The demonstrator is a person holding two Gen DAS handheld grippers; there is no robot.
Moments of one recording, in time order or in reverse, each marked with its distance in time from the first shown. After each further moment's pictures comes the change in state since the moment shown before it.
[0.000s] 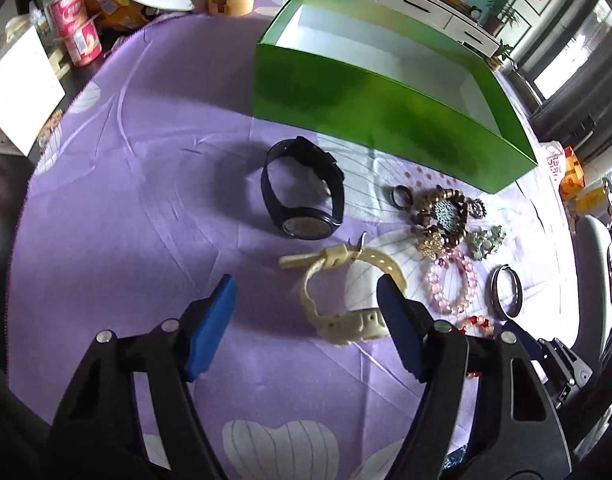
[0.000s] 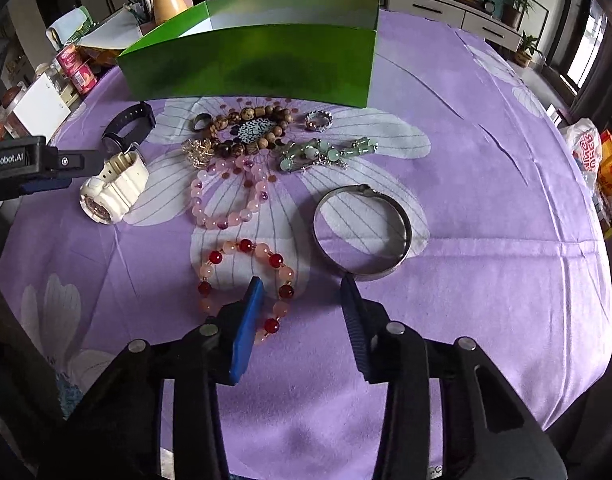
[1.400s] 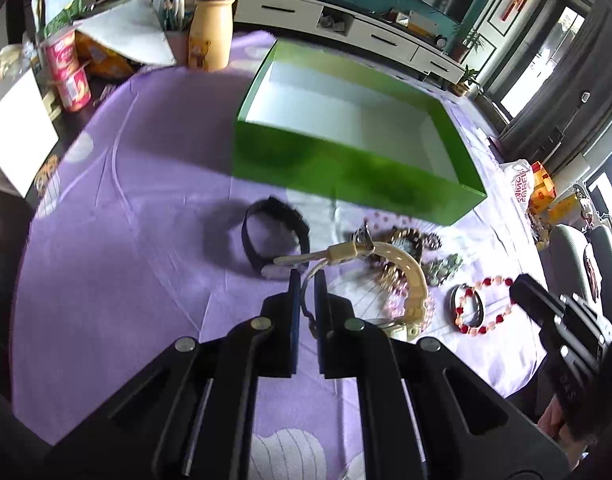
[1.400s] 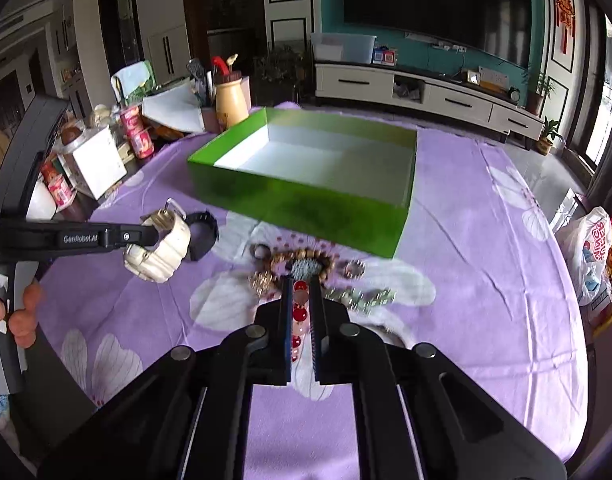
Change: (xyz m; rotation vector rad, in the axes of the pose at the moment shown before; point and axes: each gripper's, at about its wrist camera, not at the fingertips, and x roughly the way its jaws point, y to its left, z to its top) left arm -0.044 -0.004 0.013 0.060 -0.159 -0.100; right arm -0.074 0.010 0.054 -0.104 -0.323 0.106
